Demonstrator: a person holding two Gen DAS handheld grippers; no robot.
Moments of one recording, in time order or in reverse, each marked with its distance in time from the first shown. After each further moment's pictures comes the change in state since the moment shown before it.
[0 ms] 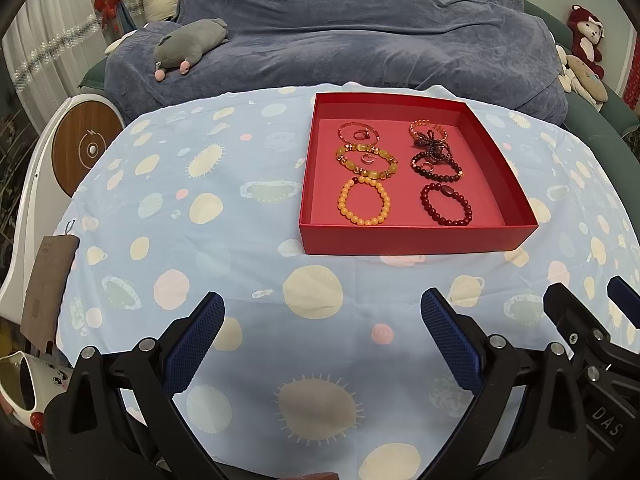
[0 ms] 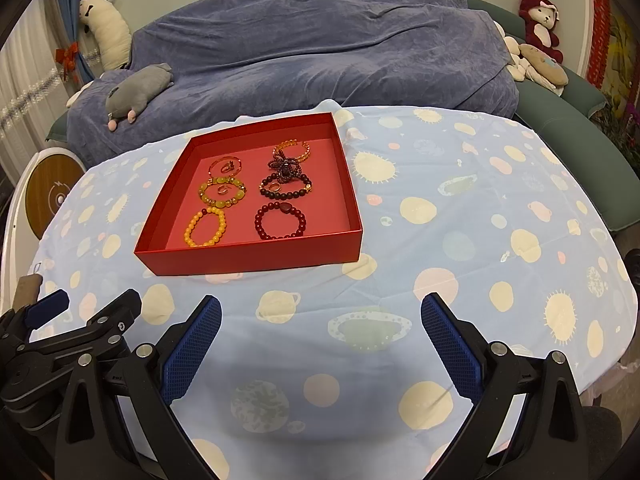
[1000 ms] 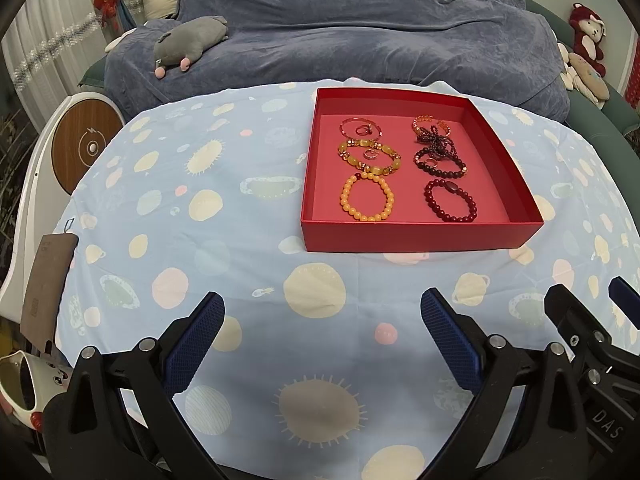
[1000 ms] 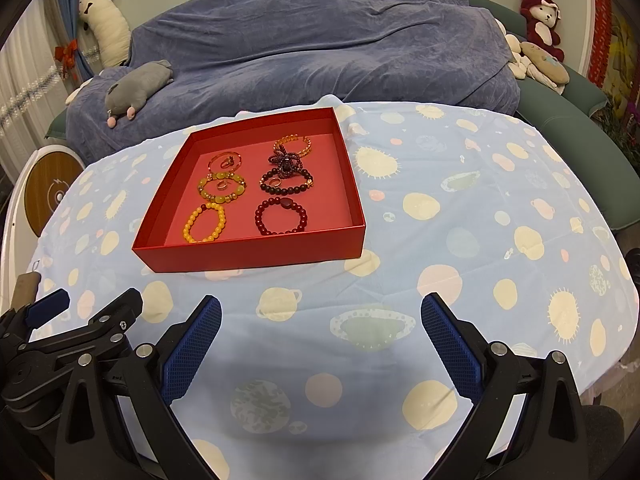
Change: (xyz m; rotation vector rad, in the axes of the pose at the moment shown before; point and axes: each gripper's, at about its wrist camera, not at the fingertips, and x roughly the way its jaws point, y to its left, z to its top) left arm 0.006 0.001 0.000 0.001 0.008 0.006; right arm 0.007 0.002 -0.003 0.001 0.010 -0.001
